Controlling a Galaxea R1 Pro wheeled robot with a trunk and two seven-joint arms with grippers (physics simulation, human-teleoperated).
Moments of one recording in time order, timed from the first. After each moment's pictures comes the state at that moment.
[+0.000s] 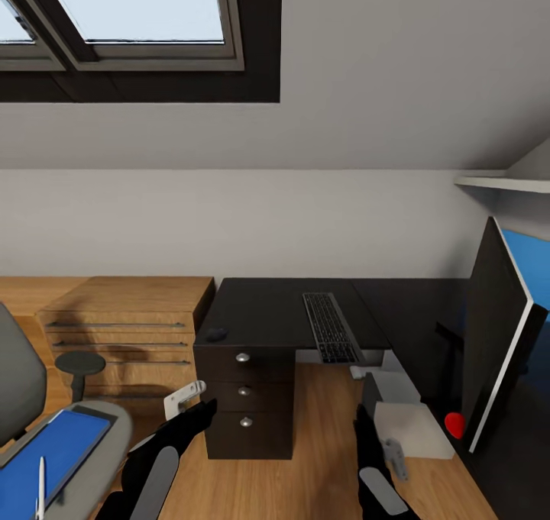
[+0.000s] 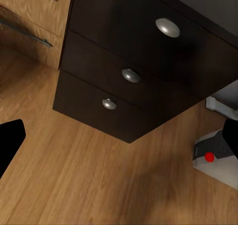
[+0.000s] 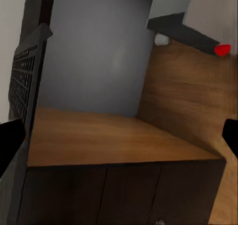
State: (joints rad) left arm -0.15 -0.09 -0.10 -1.47 0.57 0.54 0.49; right arm -0.42 0.12 -0.03 -0.48 -1.31 -0.42 0.11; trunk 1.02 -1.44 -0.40
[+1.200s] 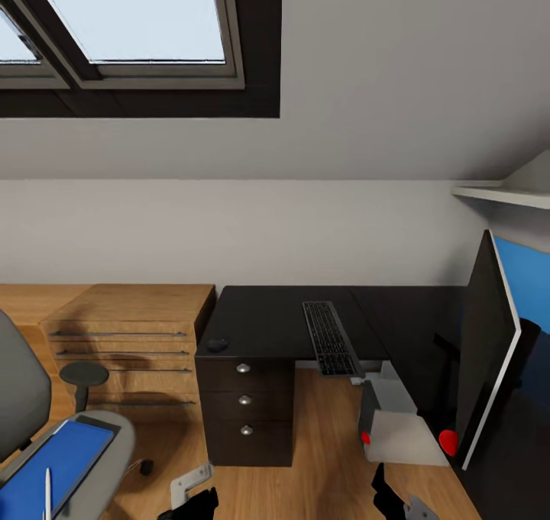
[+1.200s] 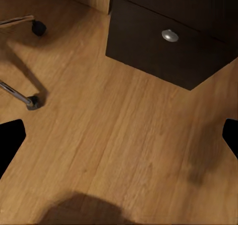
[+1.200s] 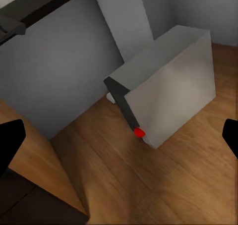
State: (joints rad) left arm -0.08 -0.08 -0.22 -0.99 0.49 0.21 0.49; right arm -0.42 0.07 -0.02 0.01 -0.79 -0.94 0.13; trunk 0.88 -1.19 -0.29
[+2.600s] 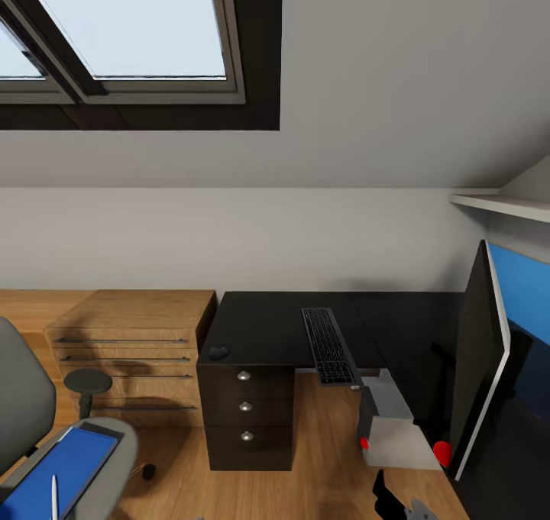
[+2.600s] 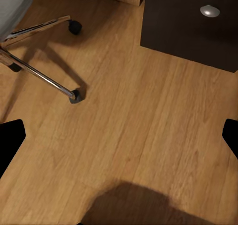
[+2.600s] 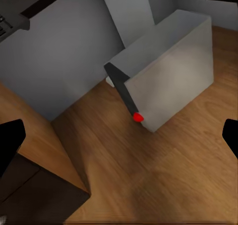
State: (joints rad) left arm -0.08 -0.08 -0.29 -0.66 0.41 -0.06 0.50; right arm -0.42 0.06 -0.02 0.02 -0.78 -0.83 0.12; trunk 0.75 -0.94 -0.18
